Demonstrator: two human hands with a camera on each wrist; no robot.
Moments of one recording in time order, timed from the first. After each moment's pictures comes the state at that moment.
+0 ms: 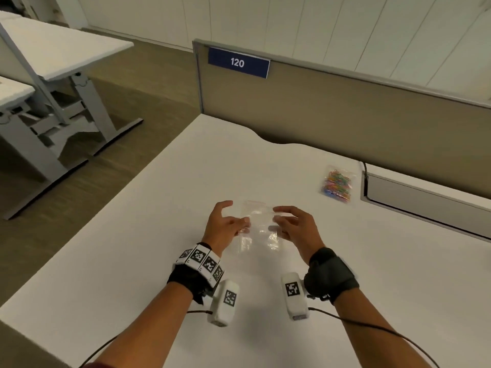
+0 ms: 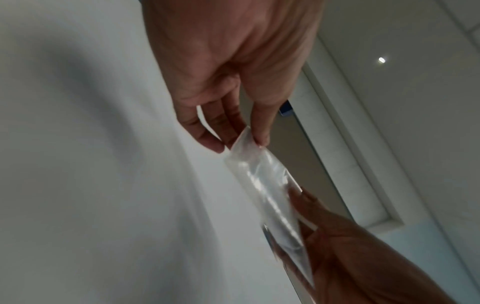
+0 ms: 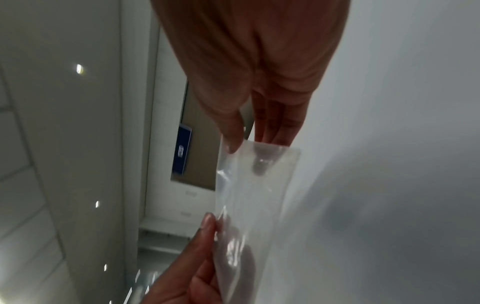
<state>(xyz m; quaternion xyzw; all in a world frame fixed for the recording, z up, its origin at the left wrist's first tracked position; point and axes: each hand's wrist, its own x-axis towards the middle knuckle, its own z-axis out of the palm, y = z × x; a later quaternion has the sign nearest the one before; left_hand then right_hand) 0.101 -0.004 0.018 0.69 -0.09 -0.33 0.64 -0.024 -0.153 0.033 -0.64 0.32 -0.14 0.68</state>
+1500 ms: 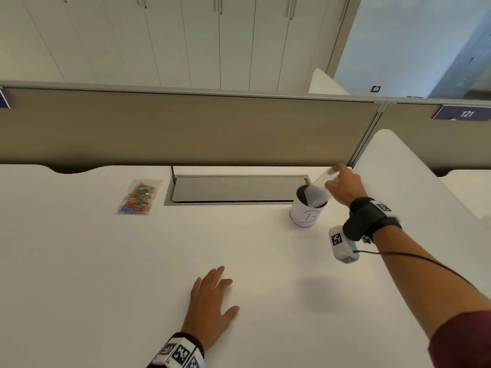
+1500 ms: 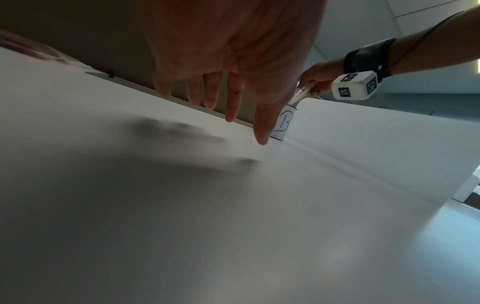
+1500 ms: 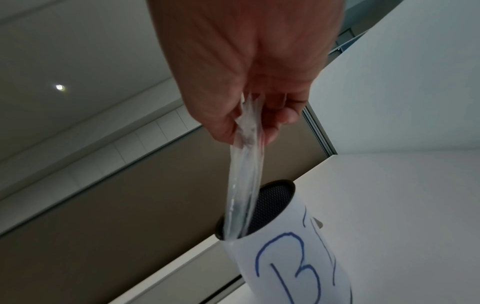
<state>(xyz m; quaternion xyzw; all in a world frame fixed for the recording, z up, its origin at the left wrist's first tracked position) -0.285 -0.246 -0.026 0.79 -0.56 -0.21 0.16 -0.471 -0.579 0.099 -0.74 0.60 -0.21 0.24</state>
